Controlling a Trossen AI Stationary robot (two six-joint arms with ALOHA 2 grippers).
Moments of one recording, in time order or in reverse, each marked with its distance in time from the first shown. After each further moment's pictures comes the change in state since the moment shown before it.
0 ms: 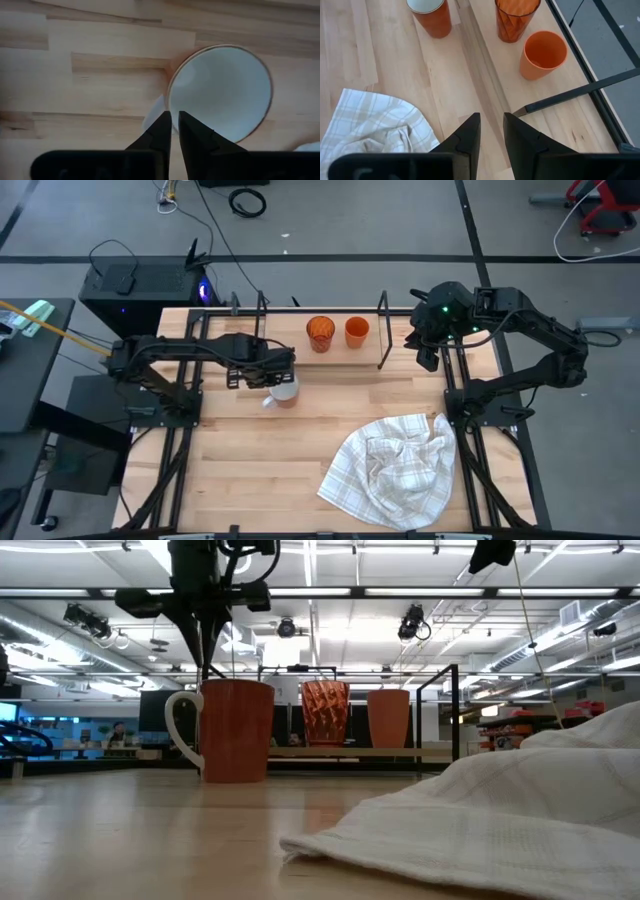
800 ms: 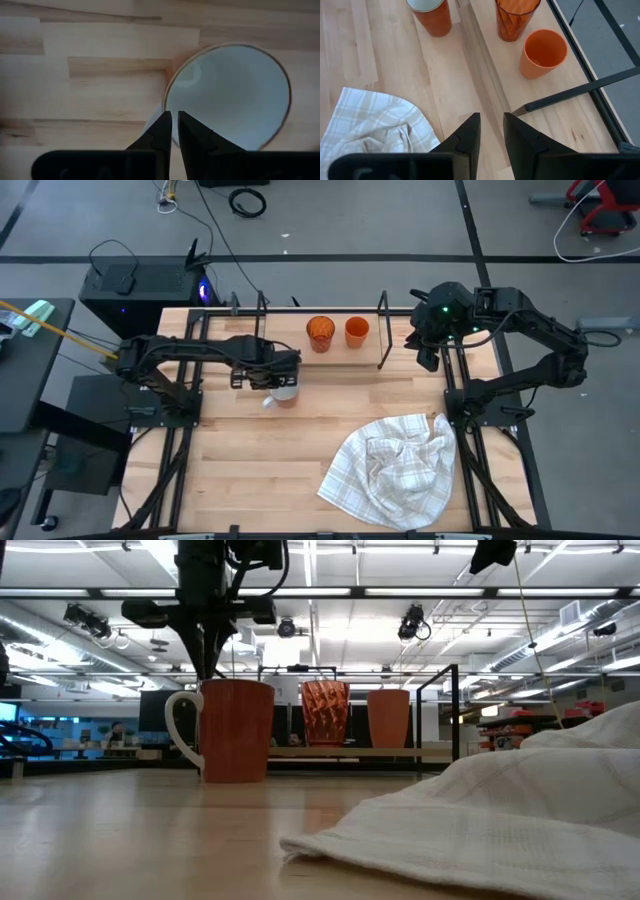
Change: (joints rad) left arm 0.006 0.063 0.000 0.018 0.015 0.055; right arm 0.000 0.000 0.000 -0.005 0.000 -0.001
